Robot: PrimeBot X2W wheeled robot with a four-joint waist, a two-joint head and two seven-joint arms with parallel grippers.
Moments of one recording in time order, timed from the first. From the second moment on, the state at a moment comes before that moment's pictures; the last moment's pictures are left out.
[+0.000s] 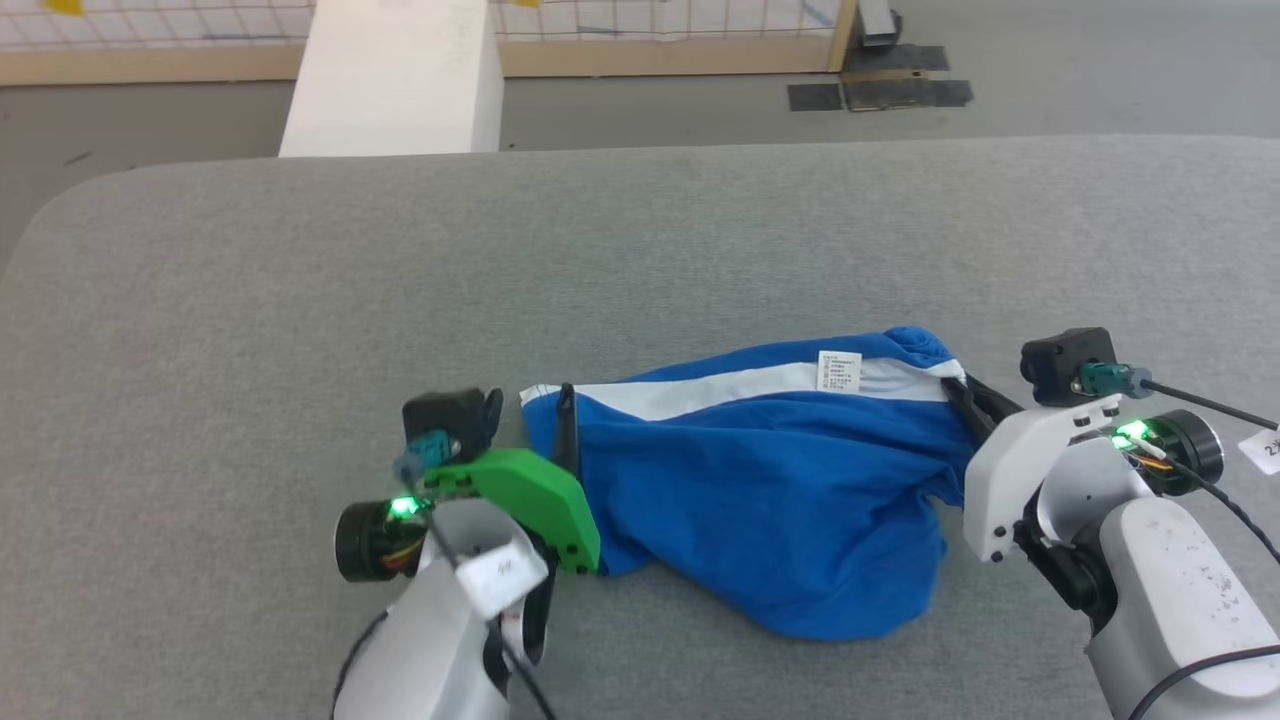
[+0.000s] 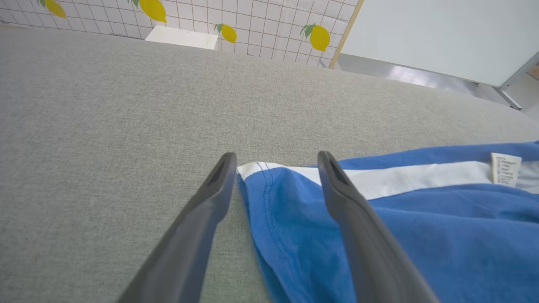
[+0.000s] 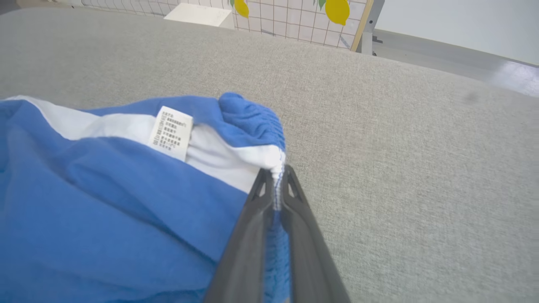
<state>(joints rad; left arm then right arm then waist) -0.32 0.05 -0.37 0.31 -0.42 0.23 0.01 -0.37 -0.22 0.17 0.37 0.22 0.13 0.26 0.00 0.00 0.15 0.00</state>
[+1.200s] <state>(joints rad) -0.65 0.12 -0.43 0.66 -0.41 0.15 0.27 -0.37 -0.24 0.19 0.22 0.24 0.13 0.35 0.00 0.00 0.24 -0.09</state>
